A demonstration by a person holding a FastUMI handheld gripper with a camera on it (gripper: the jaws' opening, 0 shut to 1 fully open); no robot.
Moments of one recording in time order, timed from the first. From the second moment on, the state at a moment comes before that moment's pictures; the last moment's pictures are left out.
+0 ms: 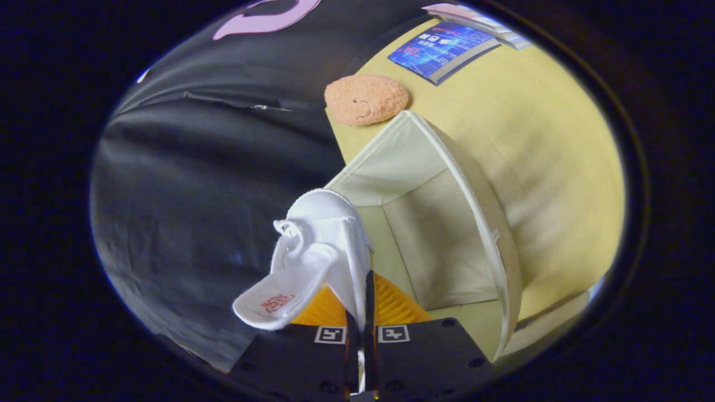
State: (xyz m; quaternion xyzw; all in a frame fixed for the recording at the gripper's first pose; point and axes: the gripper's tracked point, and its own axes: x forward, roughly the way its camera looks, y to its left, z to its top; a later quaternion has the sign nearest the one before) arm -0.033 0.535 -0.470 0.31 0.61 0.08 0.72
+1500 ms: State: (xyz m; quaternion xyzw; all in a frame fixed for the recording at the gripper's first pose) arm -0.019 0.430 -0.398 0.27 0.53 0.15 0.79
